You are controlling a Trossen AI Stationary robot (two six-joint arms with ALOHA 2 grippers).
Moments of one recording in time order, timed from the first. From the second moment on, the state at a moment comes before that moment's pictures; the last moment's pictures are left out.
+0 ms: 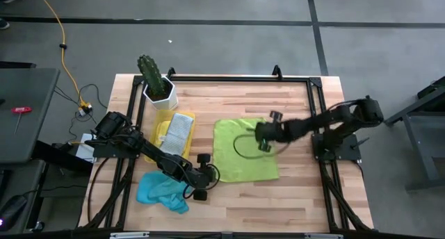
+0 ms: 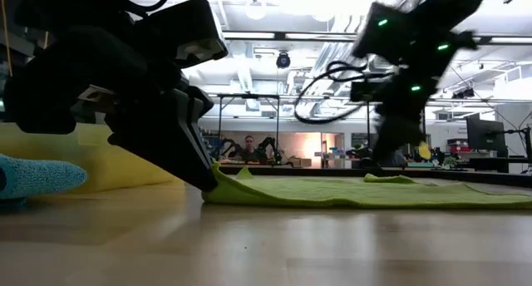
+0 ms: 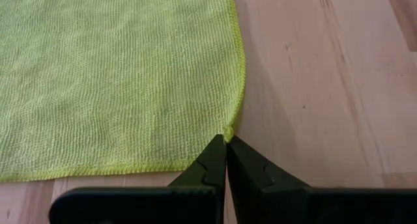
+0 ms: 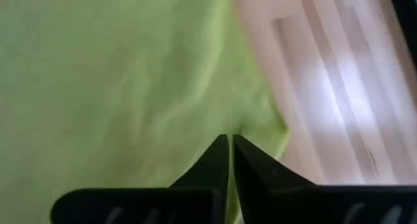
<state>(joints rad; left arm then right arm) -0.36 1.86 0.92 0.01 -0.33 -0.28 0.01 1.51 0.72 -0.40 0.48 0.19</state>
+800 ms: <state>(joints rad) -0.36 1.86 0.92 0.02 -0.33 -0.27 -0.30 1.60 0.72 -0.29 0.15 0.14</state>
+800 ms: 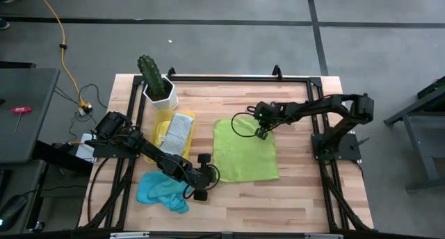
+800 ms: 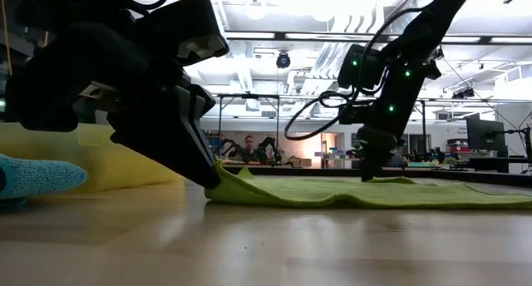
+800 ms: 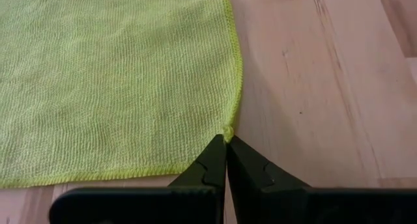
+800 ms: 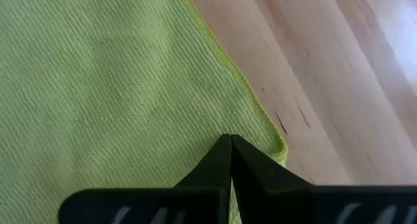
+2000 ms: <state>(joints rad) -0.36 1.86 0.92 0.03 -0.33 -0.26 -0.30 1.41 0.72 -0.45 0.07 0.20</state>
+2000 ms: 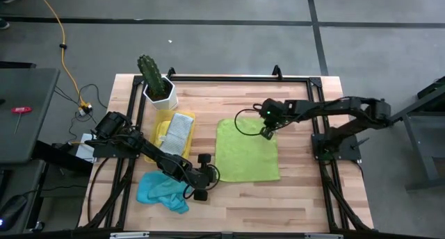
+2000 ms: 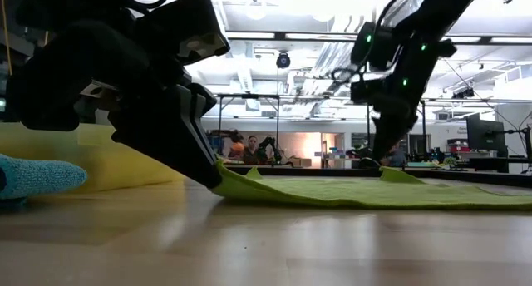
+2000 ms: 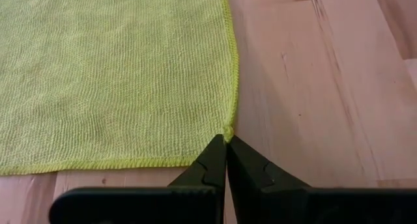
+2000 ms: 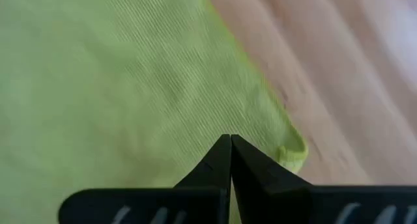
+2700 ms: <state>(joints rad) -0.36 1.86 0.92 0.04 -0.33 -0.26 -0.31 1.46 0.72 -0.66 0.49 0.29</state>
